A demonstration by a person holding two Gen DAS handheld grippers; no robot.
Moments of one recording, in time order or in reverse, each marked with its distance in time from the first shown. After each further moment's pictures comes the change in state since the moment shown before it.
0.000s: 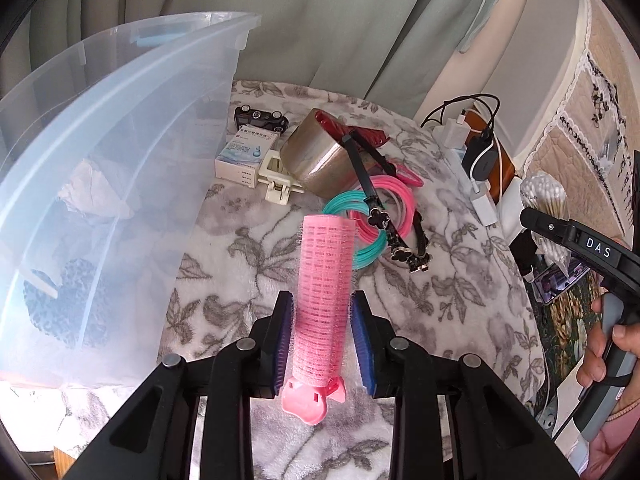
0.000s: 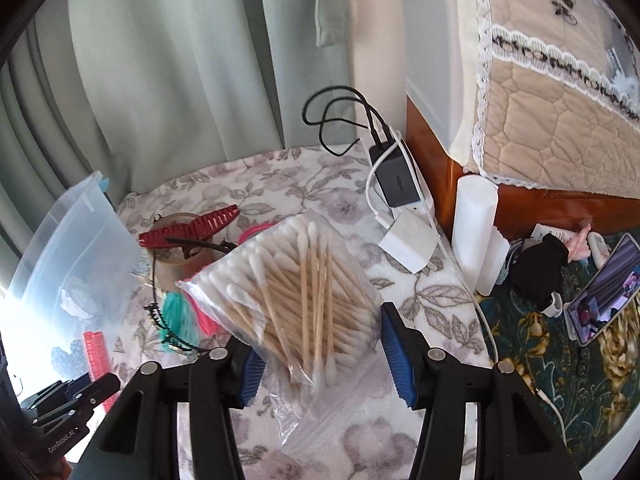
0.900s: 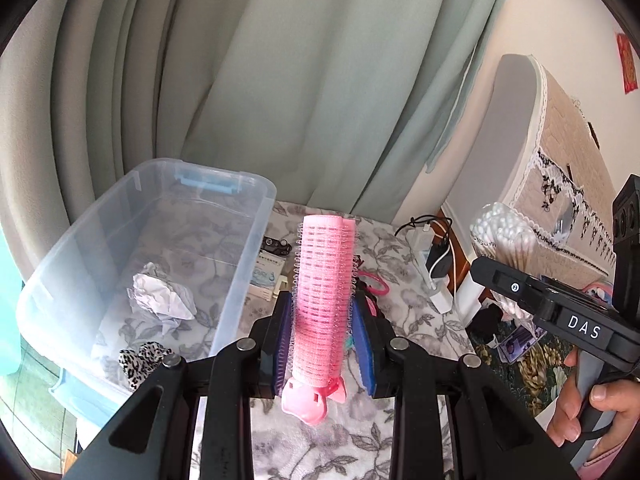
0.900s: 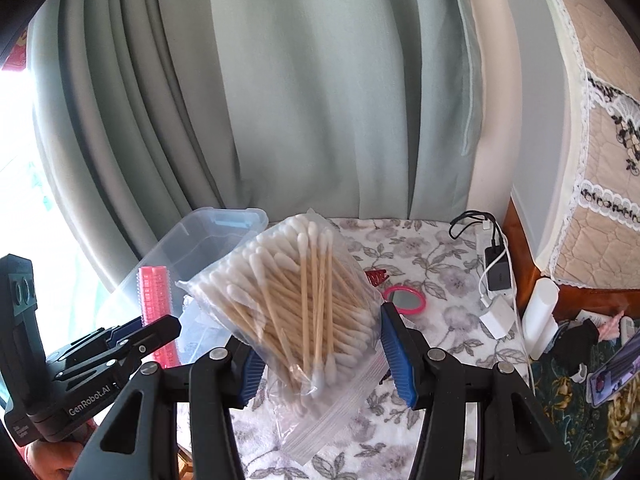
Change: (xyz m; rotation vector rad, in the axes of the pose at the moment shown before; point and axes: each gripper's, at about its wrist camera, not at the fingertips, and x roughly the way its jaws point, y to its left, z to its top) left arm -0.130 0.002 0.047 -0.023 -0.287 0.000; right arm -0.101 0.114 0.032 -0.182 -0.124 0.242
